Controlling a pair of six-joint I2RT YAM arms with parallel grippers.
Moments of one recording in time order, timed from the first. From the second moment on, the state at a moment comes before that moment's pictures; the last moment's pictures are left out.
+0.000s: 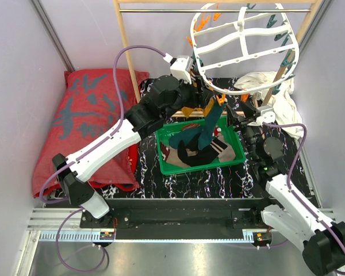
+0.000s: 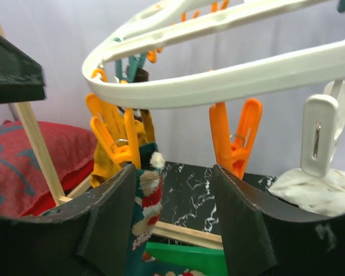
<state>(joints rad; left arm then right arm) -0.88 1.59 1.71 -0.24 -0.15 -0.44 0.39 0.84 0.52 0.72 0.09 0.01</state>
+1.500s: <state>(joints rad) -0.91 1.57 1.71 -0.25 -0.11 -0.44 0.24 0.93 0.68 0.61 -0.37 0.05</state>
